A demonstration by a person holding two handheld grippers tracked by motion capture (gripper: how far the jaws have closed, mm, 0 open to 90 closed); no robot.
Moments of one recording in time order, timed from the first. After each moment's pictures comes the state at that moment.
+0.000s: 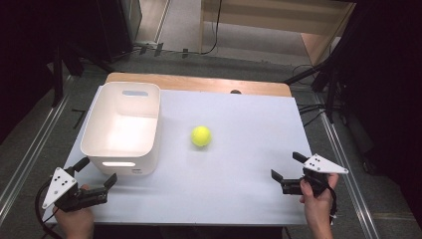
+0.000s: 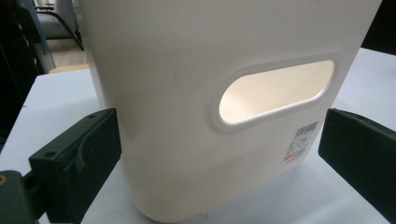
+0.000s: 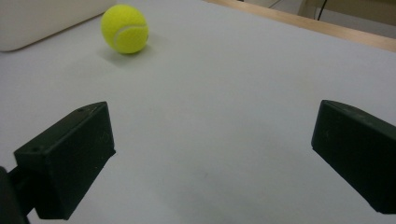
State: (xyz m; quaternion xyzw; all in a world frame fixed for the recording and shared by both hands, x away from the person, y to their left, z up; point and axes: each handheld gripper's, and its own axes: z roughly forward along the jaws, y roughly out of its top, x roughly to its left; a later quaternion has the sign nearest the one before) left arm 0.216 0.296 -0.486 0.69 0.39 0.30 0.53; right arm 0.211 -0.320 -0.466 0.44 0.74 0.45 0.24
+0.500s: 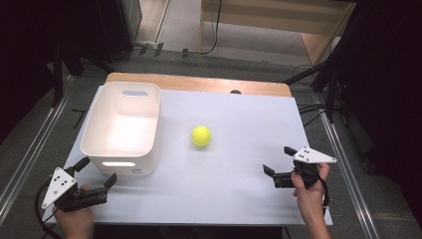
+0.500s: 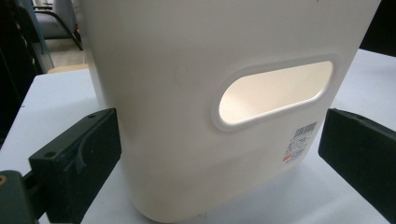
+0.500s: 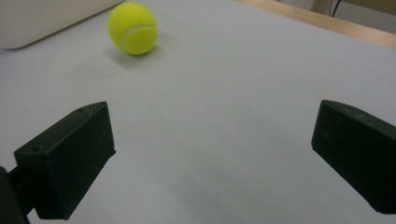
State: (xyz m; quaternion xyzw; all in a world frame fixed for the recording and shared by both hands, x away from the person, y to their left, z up) left arm 0.216 0.297 -0.486 0.69 0.39 0.30 0.53; right arm 0.231 -0.302 -0.459 0.43 0.76 0.44 0.22
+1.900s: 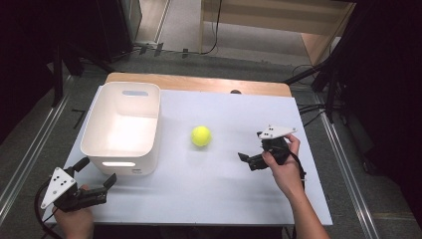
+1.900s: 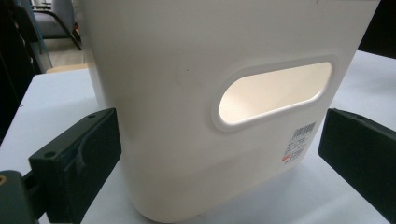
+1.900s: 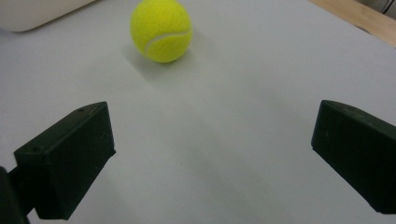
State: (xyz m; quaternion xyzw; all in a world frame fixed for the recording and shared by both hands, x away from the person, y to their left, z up) left arm 0.216 0.298 -0.486 0.69 0.39 0.30 0.54; right arm 0.295 -0.239 -0.441 0.38 0.83 0.38 0.17
